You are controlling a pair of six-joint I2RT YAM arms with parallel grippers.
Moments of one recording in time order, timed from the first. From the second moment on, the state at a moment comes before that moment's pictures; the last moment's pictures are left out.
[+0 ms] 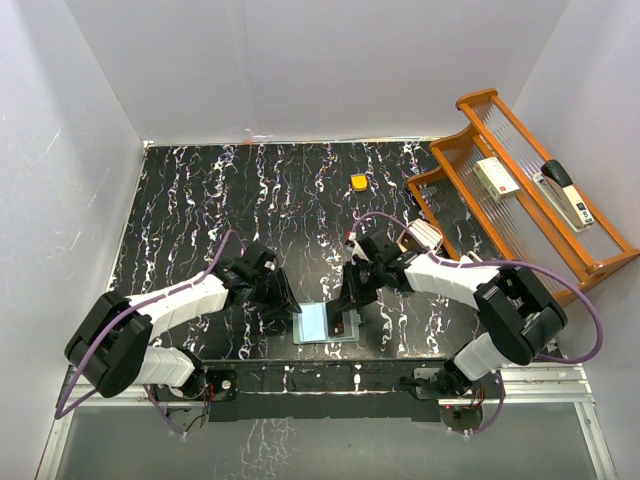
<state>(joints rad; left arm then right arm) -0.67 1.32 0.60 -0.35 0.26 -0.99 0.65 1.50 0.74 -0.26 -0.52 0.61</state>
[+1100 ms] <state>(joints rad) -0.67 1.44 0.60 -0.30 0.33 -0.91 0.56 1.69 0.82 -0.35 -0.80 0.45</state>
